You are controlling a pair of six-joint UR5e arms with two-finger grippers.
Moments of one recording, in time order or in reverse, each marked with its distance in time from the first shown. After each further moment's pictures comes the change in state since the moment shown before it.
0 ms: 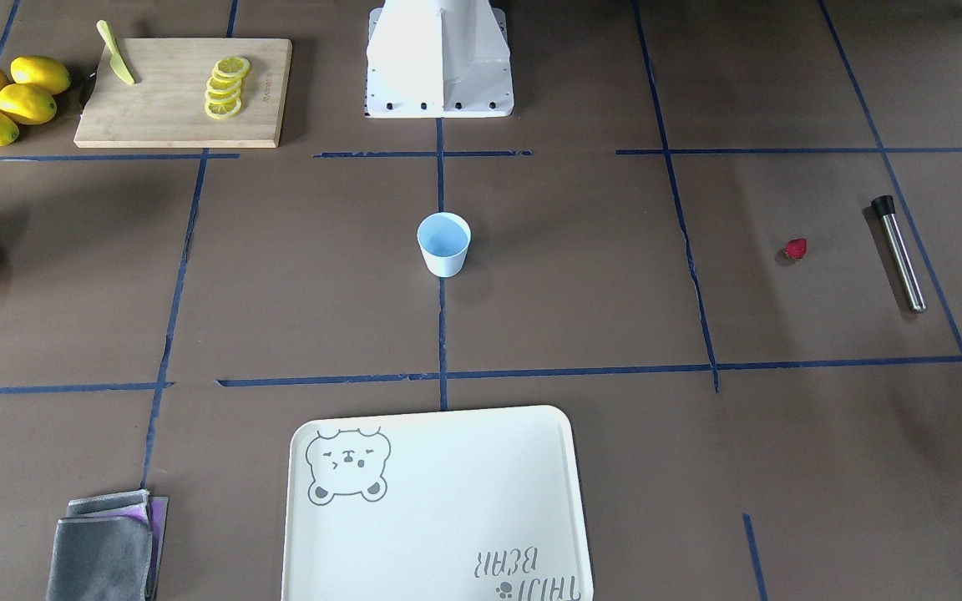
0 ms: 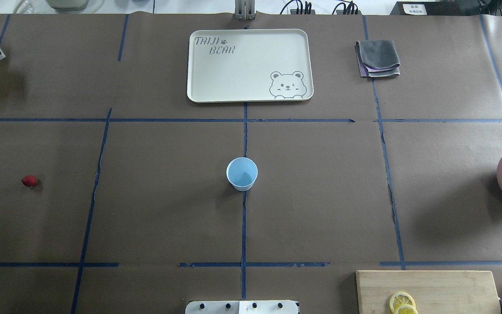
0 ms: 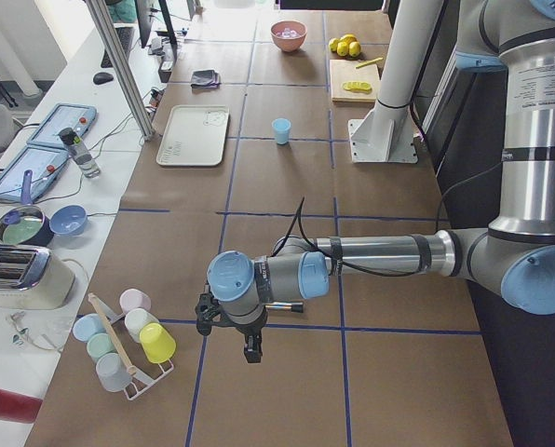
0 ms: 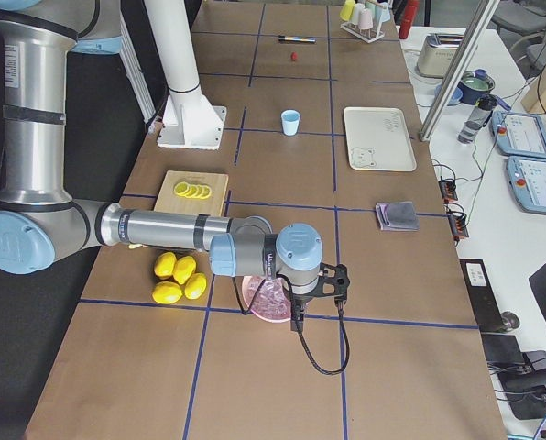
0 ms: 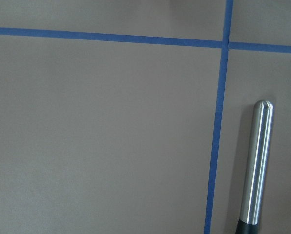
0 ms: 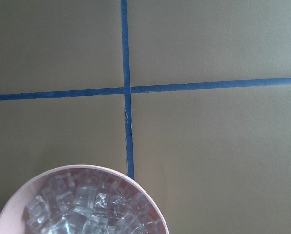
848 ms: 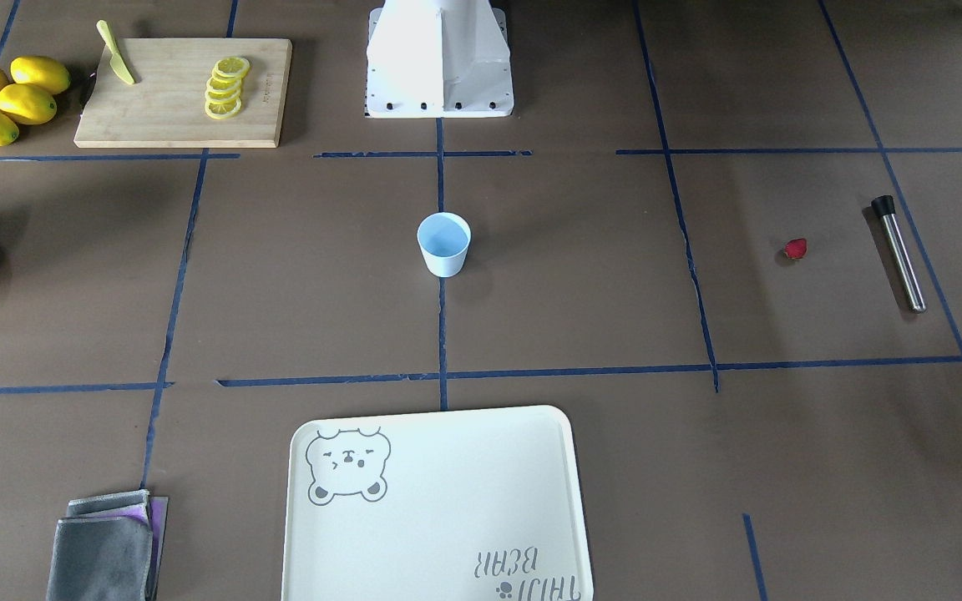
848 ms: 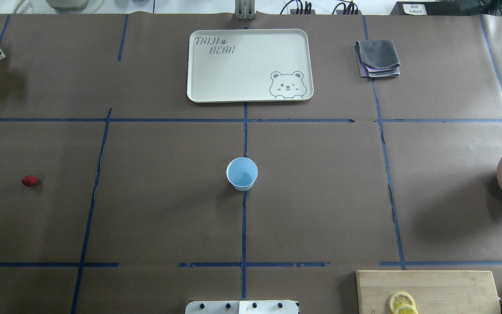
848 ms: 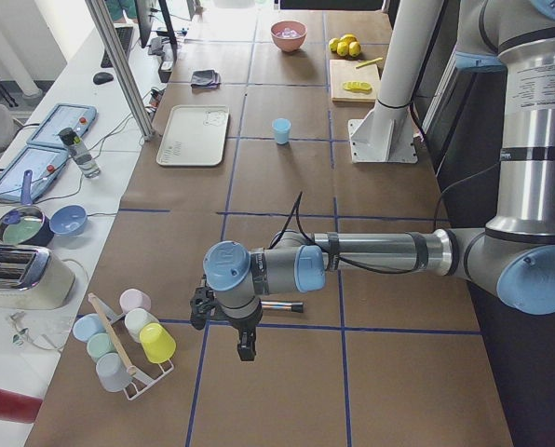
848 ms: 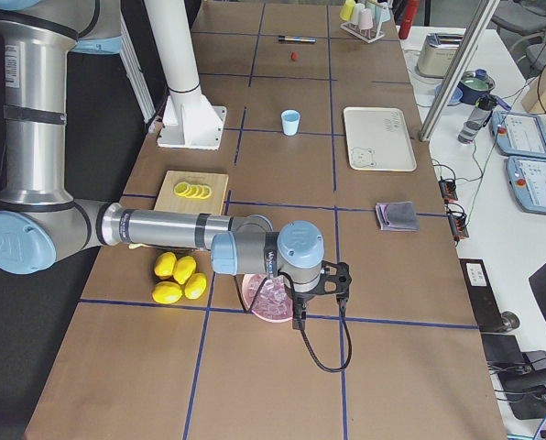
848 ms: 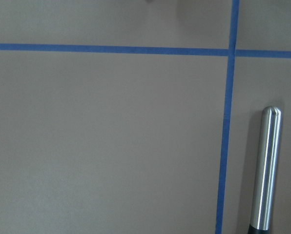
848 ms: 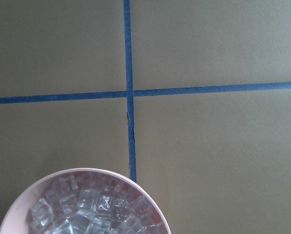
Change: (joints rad) left arm 0.002 -0.018 -0.019 -0.002 0.043 0.008; right arm 0.000 0.005 0.008 0.000 0.000 0.002
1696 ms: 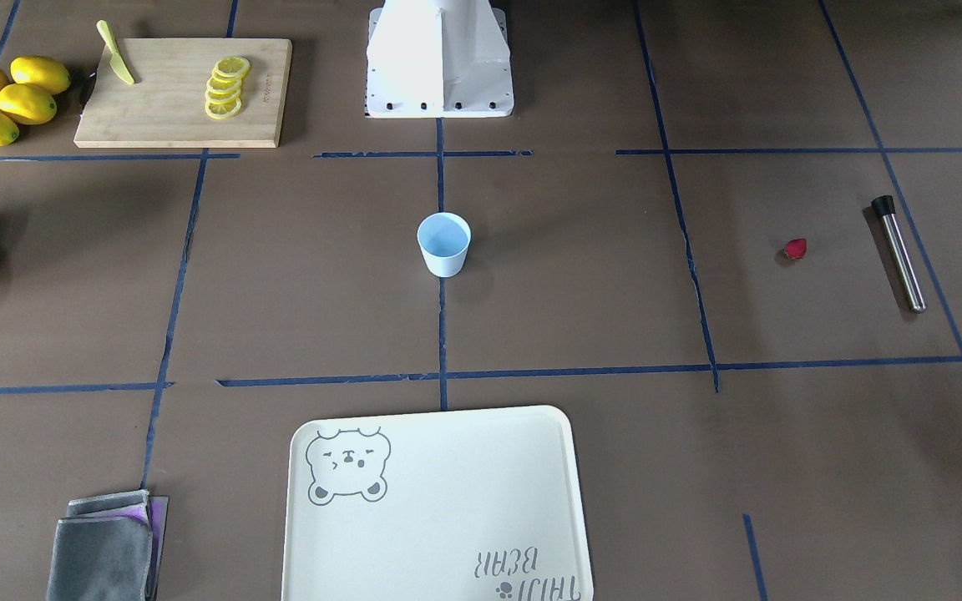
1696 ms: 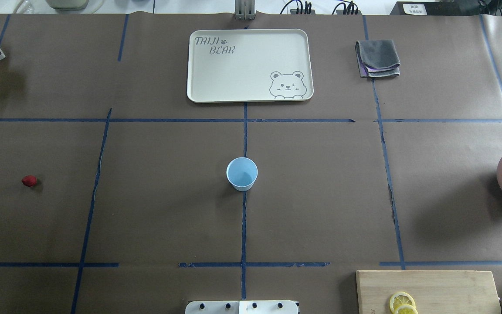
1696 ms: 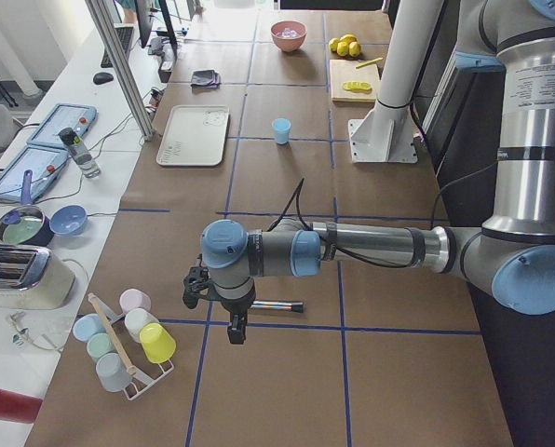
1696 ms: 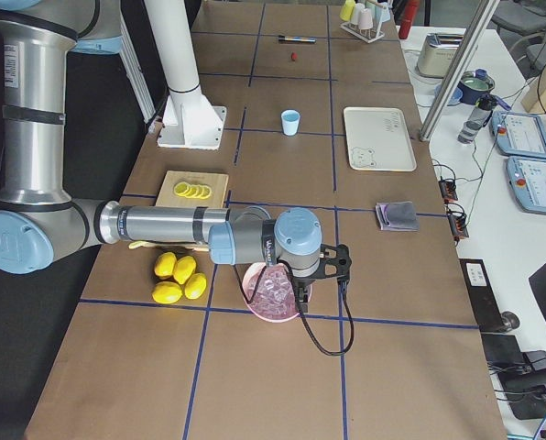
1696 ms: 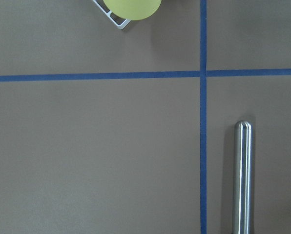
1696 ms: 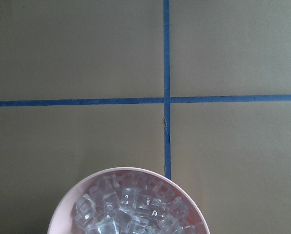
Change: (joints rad) left arm 0.016 -0.013 -0.053 -0.006 0.000 -0.007; right arm 0.000 -0.010 0.056 0.000 0.086 -0.002
